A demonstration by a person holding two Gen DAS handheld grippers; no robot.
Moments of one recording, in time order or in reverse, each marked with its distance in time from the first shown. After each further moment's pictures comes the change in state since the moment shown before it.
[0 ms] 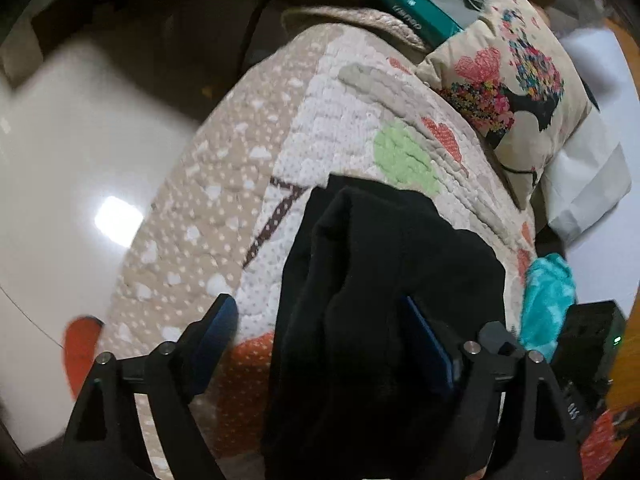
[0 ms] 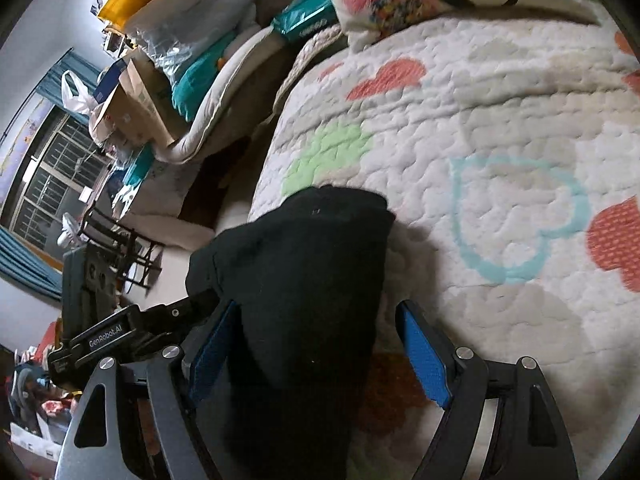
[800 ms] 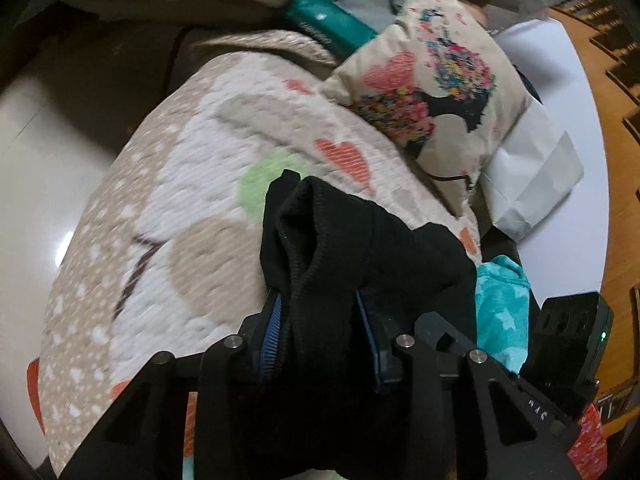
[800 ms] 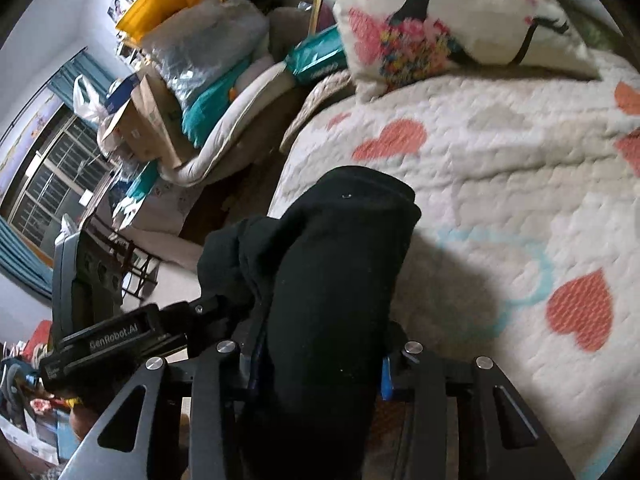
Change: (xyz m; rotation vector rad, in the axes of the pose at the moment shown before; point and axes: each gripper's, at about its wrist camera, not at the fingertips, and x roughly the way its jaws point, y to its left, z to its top) left arm -0.002 -0.088 0.017 0.139 -0.078 -0.145; right arm -0.042 0.006 0.036 -0.057 -0.111 -0.039
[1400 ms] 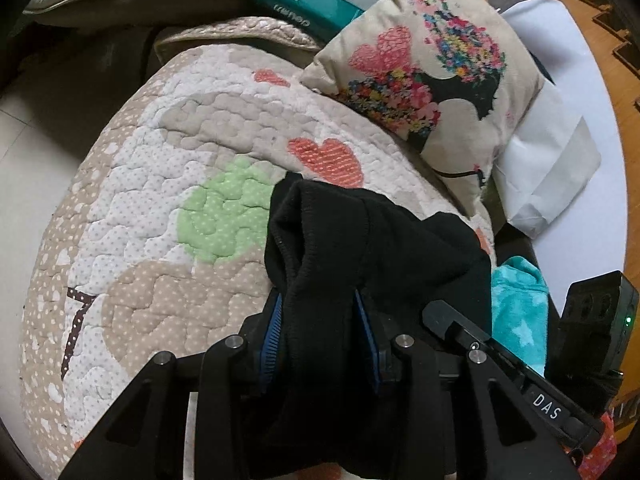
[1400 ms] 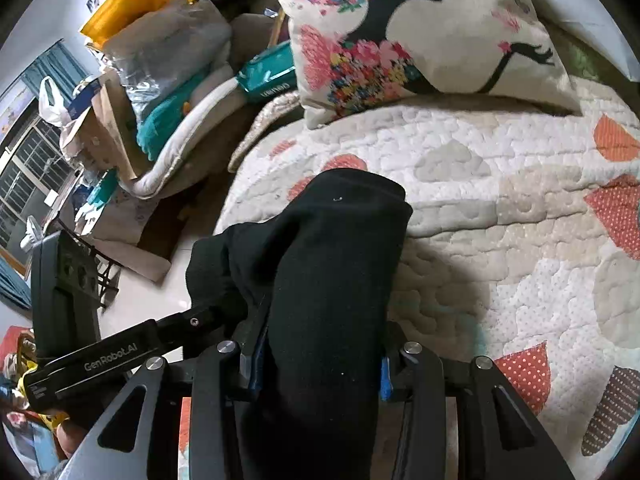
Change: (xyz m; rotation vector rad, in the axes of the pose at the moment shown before) left arm 0.056 -0.018 0.023 0.031 0.033 0.047; right arm 0.010 -0.031 0.041 -0.015 0.012 -0.147
